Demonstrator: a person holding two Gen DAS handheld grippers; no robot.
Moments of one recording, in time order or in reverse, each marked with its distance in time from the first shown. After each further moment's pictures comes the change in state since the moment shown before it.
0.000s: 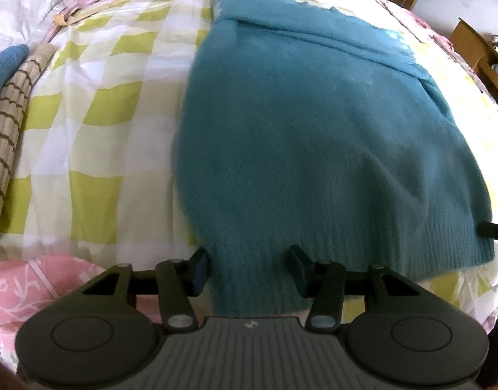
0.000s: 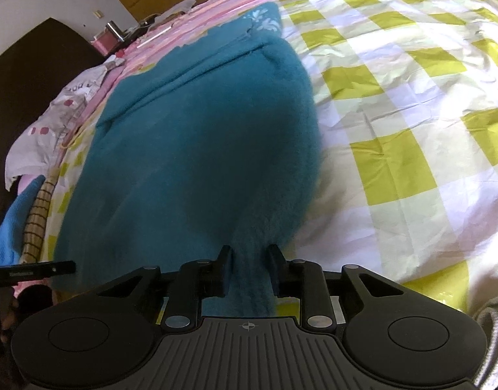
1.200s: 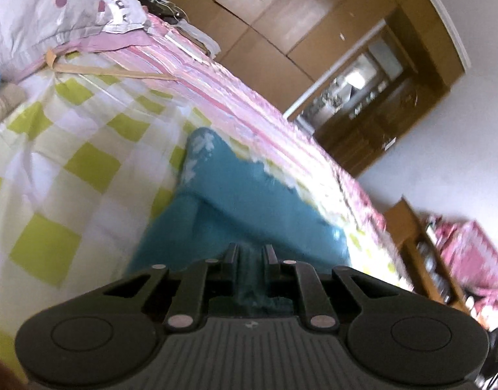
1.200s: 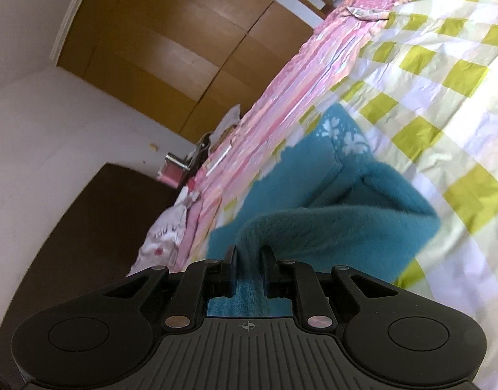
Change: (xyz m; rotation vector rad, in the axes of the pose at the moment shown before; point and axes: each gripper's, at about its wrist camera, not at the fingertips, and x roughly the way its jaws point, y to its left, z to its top) left arm -0.002 0.056 0.102 -0.382 -0.483 -0.410; right arm 0.017 0.022 0.118 0.324 -0.356 0.389
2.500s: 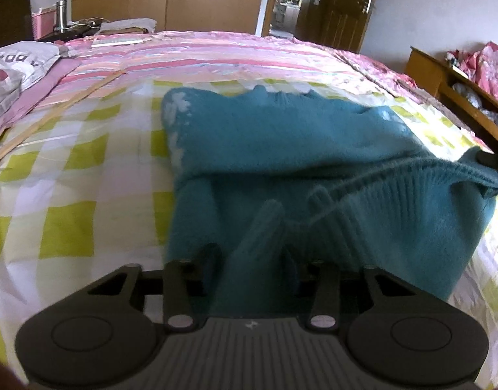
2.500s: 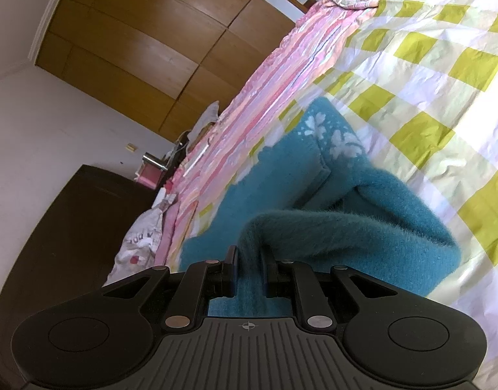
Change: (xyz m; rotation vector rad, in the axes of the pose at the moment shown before) left arm 0.085 -0.013 -0.006 0.579 0.271 0.187; right arm 0.049 -0.018 0.012 0.018 0.016 -0.068
